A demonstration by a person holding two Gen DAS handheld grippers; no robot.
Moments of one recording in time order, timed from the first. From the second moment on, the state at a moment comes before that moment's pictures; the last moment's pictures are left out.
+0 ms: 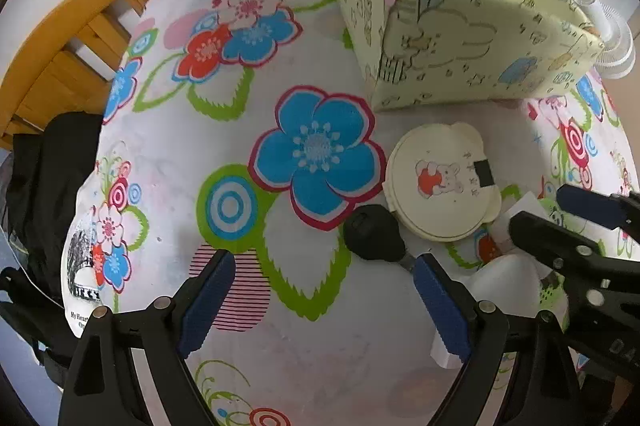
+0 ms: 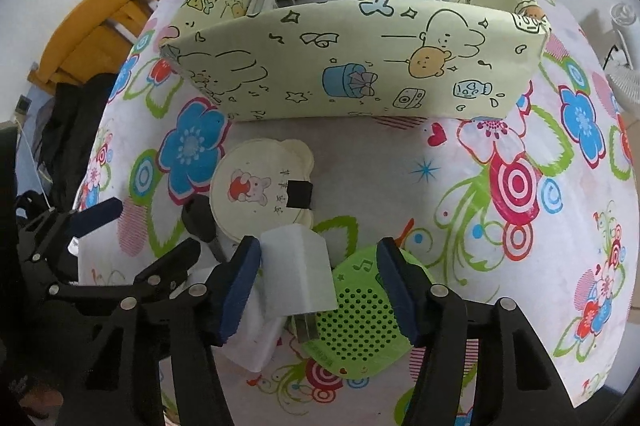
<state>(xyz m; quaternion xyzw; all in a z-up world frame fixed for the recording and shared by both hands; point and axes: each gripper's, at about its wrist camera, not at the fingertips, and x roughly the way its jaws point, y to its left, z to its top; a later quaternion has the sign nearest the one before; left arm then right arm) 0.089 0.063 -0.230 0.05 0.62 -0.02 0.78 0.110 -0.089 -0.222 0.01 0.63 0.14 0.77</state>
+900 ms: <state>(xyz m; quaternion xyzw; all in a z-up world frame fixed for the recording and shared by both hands) 0.102 0.035 -0.242 0.05 0.62 -0.07 0.78 0.108 -0.081 -0.237 -0.03 0.64 0.13 0.76</state>
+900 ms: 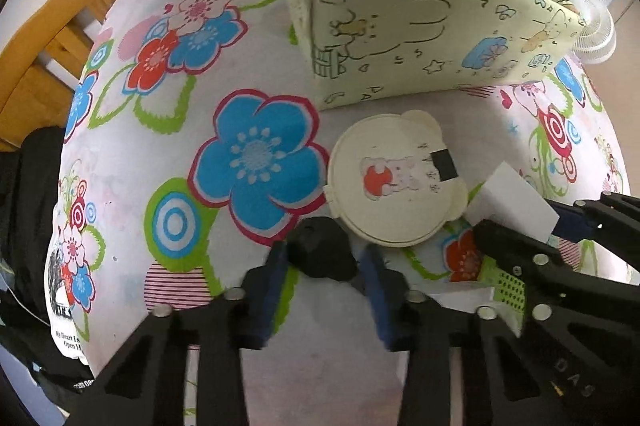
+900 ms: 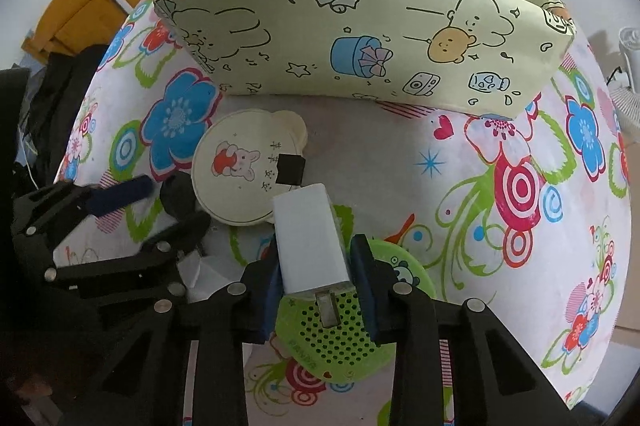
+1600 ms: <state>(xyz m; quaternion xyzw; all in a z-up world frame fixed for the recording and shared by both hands) 0.099 0.029 -0.193 0.04 0.60 -0.07 0.80 0.106 -0.086 -0.214 -0.01 0.62 0.14 0.77</state>
